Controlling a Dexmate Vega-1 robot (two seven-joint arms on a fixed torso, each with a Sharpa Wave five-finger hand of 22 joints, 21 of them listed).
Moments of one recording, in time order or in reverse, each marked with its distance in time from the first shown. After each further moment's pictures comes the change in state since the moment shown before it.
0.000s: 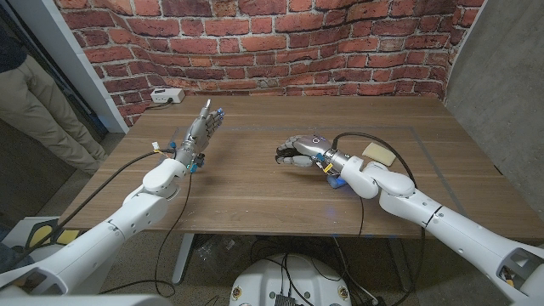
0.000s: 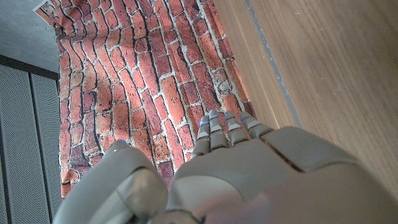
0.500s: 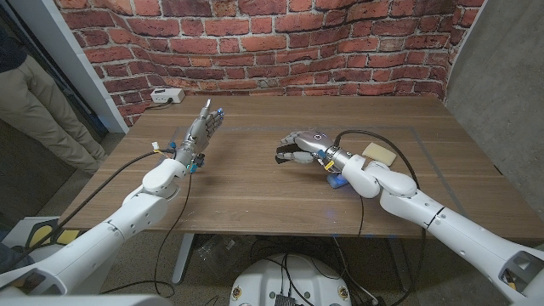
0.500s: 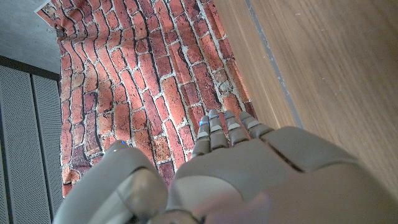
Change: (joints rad) left arm 0.004 0.003 -0.002 -0.006 0.002 0.000 0.000; left_hand 0.000 0.000 -0.004 0.004 0.000 0.000 0.000 0.000 0.000 0.000 0.000 0.000 0.000 0.004 0.004 0.000 0.000 0.000 0.000 0.000 0.000; right arm -0.026 0.001 0.035 -0.031 0.028 -0.008 -0.016; right_hand 0.000 0.000 0.000 0.000 0.000 -0.045 0.005 -0.018 0.000 -0.005 -0.005 -0.006 0.000 0.001 0.001 0.000 0.000 0.000 0.000 0.000 0.000
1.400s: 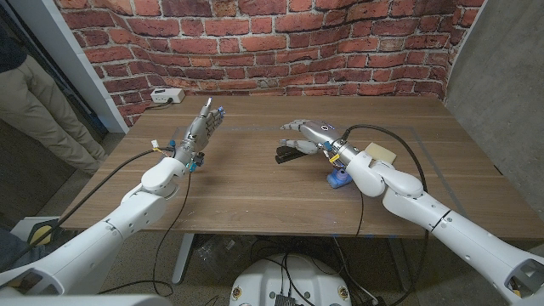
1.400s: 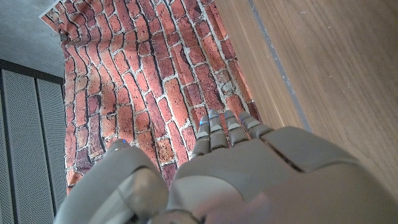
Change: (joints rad) left arm 0.005 0.010 -0.007 -0.020 0.011 0.007 0.002; left_hand 0.010 0.010 -0.004 -0.004 0.000 0.000 0.000 0.000 0.000 0.004 -0.004 0.000 0.000 0.000 0.000 0.000 0.000 0.000 0.000 0.000 0.000; right arm -0.047 0.006 0.067 -0.057 0.062 0.005 -0.080; right_hand 0.000 0.000 0.000 0.000 0.000 -0.011 0.000 0.000 0.000 0.000 0.000 0.000 0.000 0.016 0.005 0.000 0.000 0.004 0.004 0.000 0.000
